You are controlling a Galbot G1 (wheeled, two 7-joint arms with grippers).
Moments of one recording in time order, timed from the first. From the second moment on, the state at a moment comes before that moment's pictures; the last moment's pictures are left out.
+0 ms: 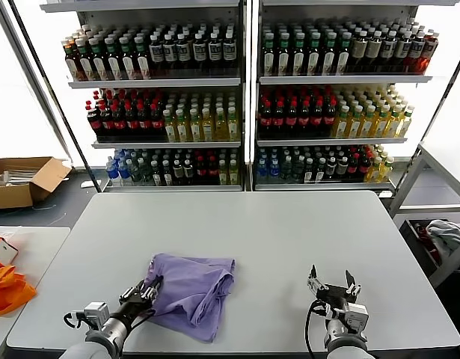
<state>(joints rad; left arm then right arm) 1.46 -1.21 -0.56 -1.94 -0.54 0.47 0.03 -1.48 1.40 0.43 2.11 0.25 -0.42 0.40</state>
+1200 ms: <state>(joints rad) 1.48 -1.08 -0.94 -1.89 -0.52 0.40 -0.05 -1.42 1.35 0.42 2.07 0.30 -0.43 0.41</state>
